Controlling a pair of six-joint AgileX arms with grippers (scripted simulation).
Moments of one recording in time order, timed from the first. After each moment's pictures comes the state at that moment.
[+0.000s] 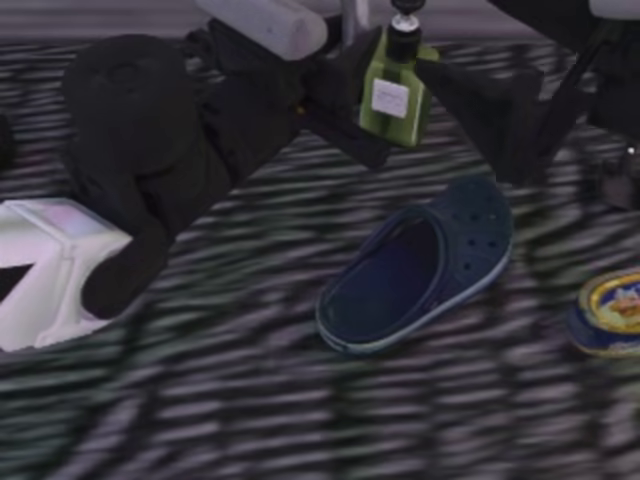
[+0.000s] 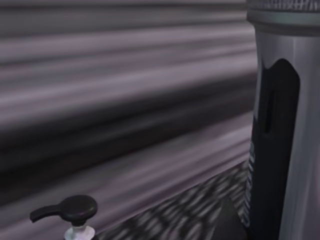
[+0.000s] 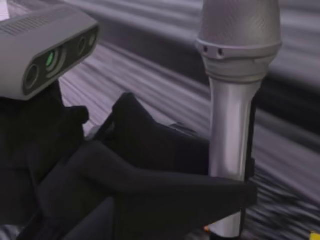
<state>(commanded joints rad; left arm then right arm) -0.63 1.52 0.79 0.78 0.15 -0.01 0.39 1.26 0.85 0.37 -0.60 0.00</state>
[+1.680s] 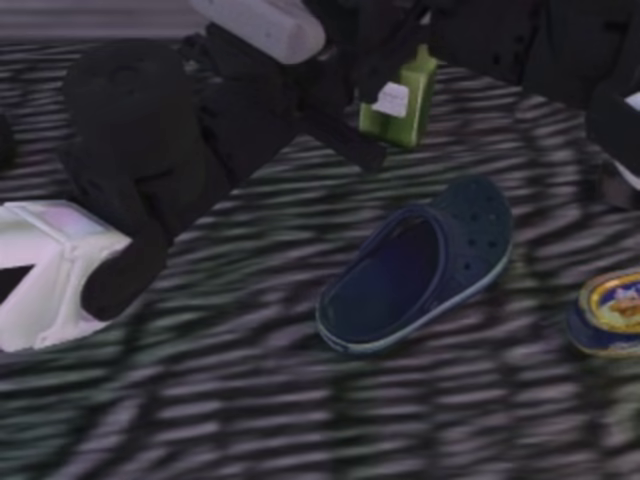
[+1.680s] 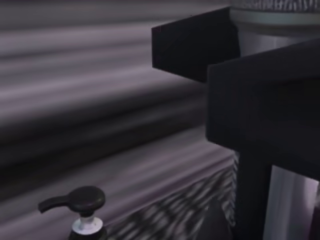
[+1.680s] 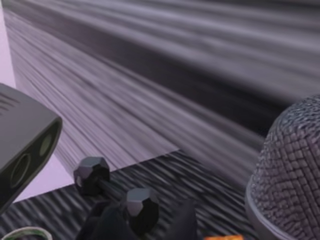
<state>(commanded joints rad) -0.63 1.52 0.79 0.78 0.15 -0.01 0.56 1.61 1.13 0.44 -0.43 0.01</state>
